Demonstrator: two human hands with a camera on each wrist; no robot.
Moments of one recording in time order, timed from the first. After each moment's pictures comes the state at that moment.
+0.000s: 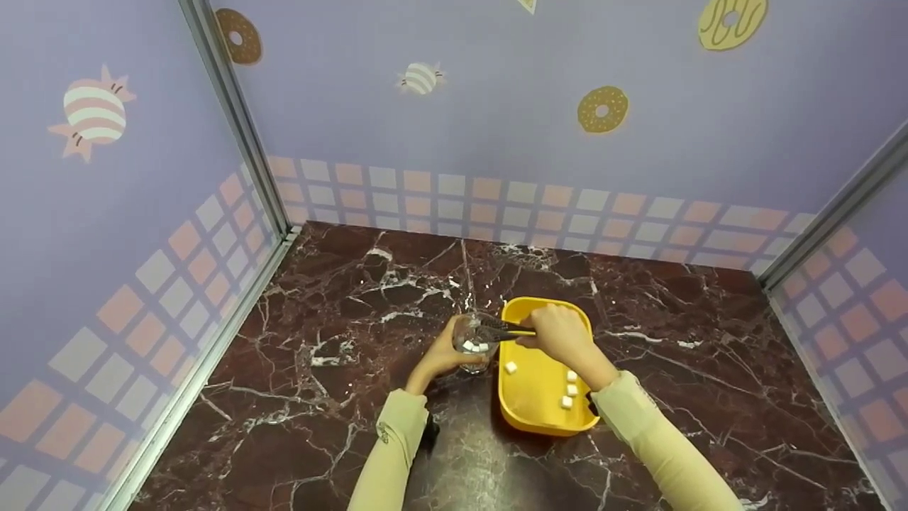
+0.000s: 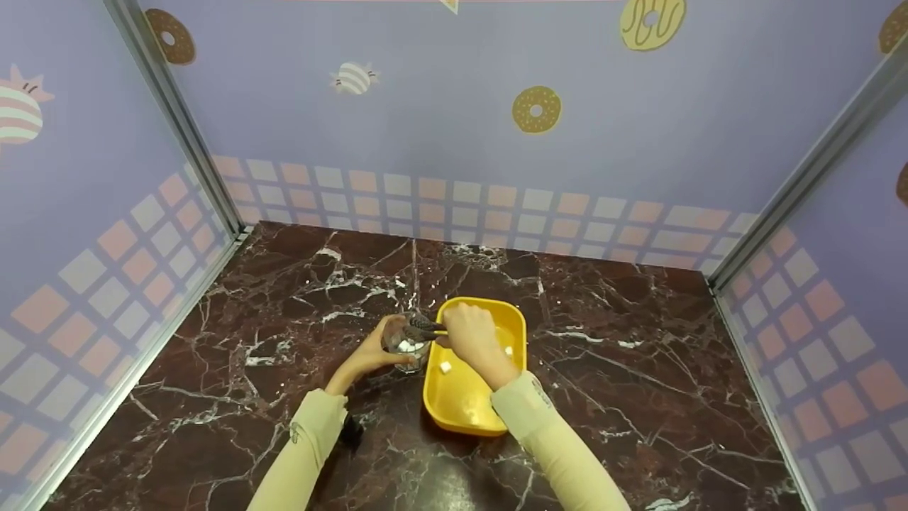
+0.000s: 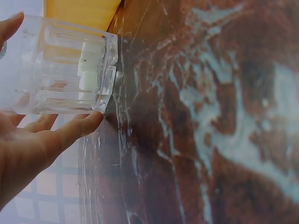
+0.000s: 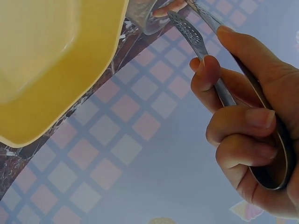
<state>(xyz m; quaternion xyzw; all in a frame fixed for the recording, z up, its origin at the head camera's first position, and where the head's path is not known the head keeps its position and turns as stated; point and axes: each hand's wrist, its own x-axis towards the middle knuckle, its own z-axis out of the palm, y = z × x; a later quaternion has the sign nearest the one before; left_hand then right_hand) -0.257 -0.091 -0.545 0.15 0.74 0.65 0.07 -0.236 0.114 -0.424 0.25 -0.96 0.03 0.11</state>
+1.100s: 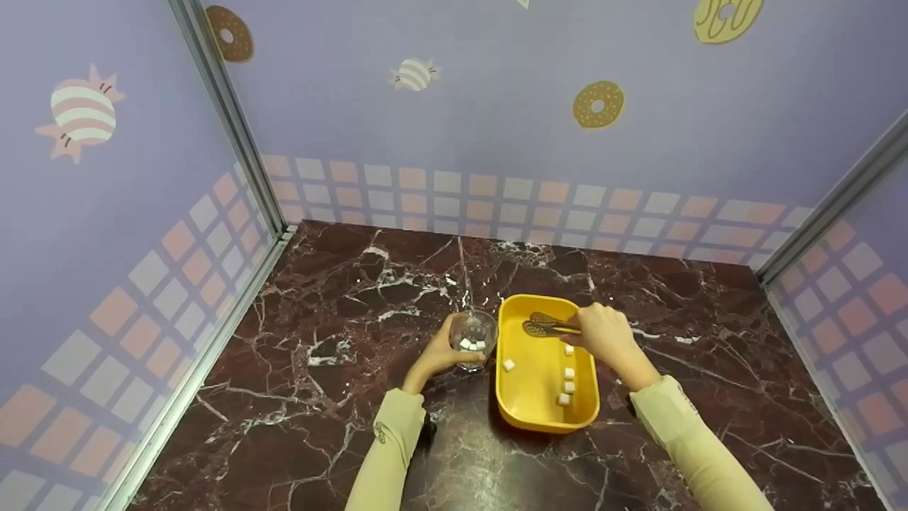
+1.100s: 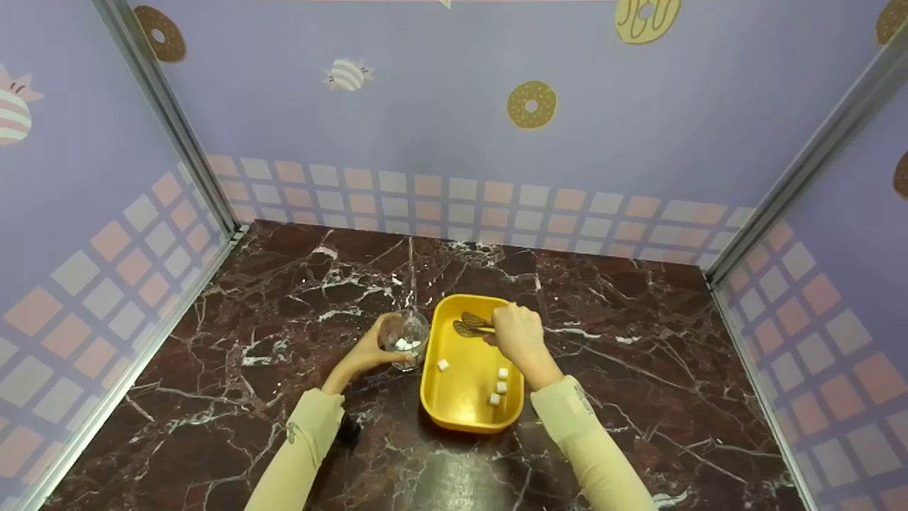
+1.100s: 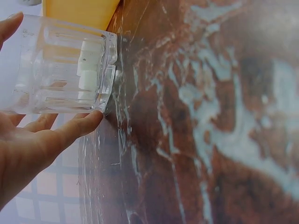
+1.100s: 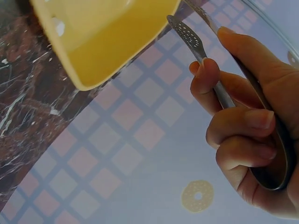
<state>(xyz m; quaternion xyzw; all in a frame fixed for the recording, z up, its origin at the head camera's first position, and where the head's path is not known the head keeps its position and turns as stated) -0.269 -0.089 -0.566 0.13 0.76 0.63 0.07 -0.244 0.180 -0.436 0.20 -0.98 0.02 0.09</state>
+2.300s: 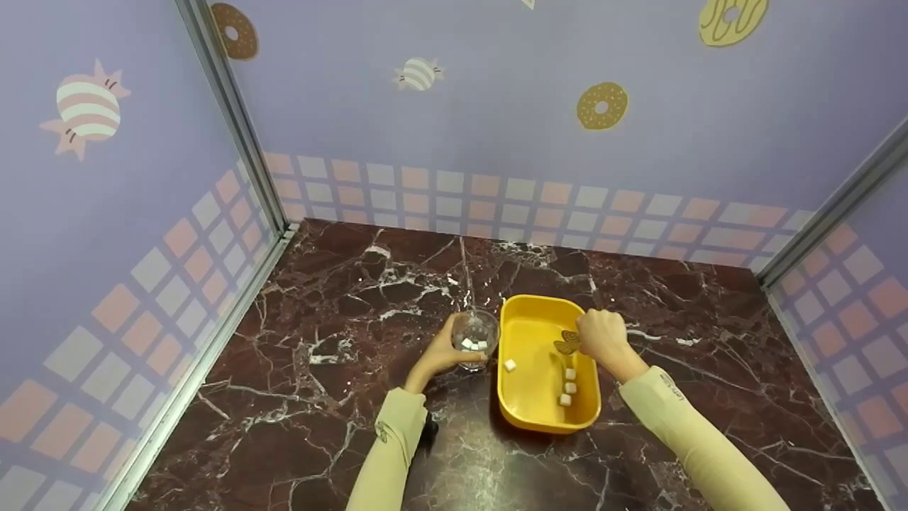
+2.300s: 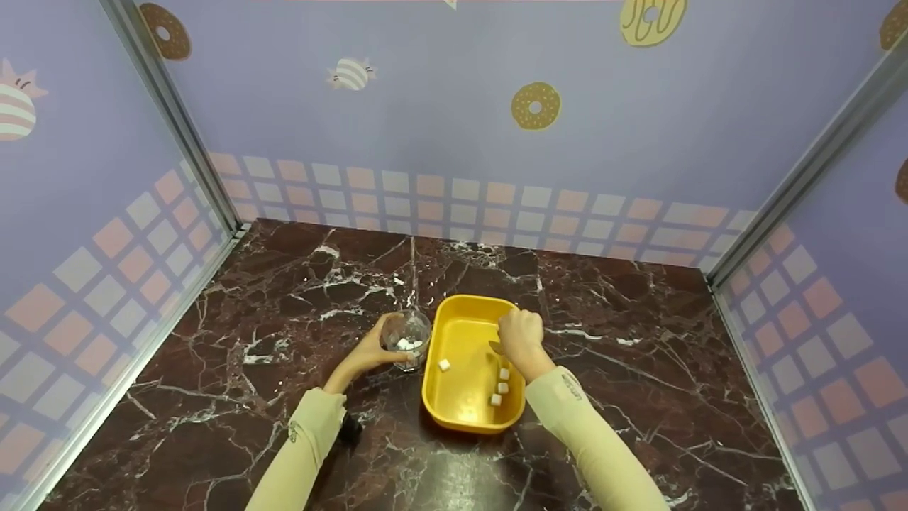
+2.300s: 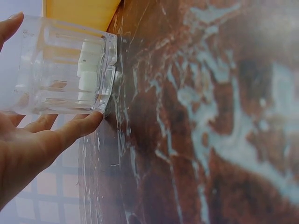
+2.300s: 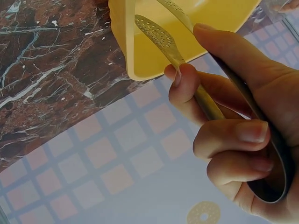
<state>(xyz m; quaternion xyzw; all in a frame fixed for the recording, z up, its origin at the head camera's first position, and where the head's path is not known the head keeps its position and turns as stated) -0.255 -0.089 -0.543 0.14 0.75 0.64 0.06 -0.256 0.179 -0.458 0.16 -0.97 -0.14 0.07</state>
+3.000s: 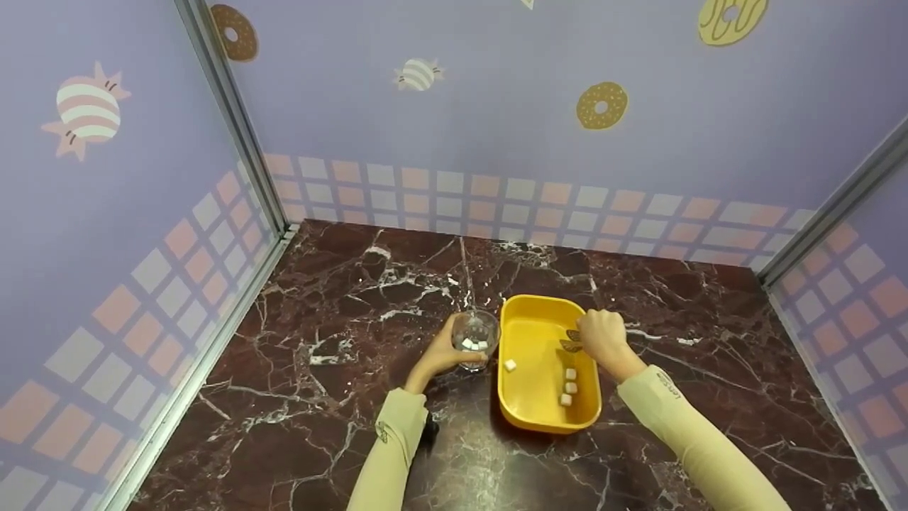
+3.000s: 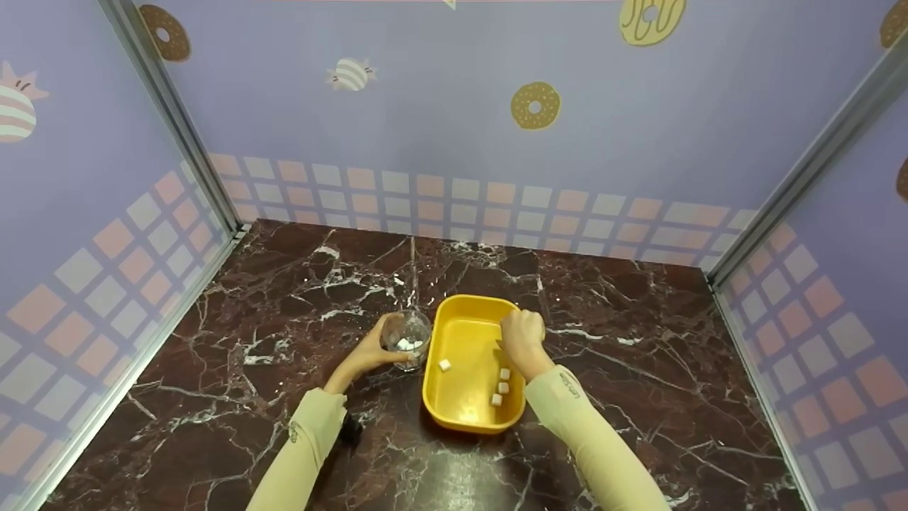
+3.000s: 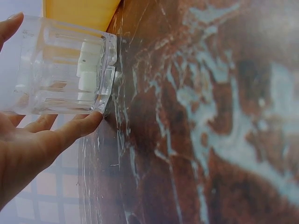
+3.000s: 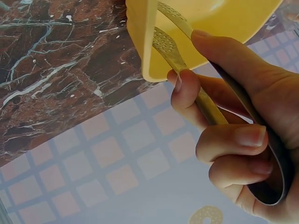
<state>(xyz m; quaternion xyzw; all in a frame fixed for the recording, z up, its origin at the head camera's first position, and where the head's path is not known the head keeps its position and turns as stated) -0.269 -0.088 -0.567 0.12 0.77 0.62 0.05 -0.259 0.180 -0.467 0.15 -0.97 -0.15 0.11</state>
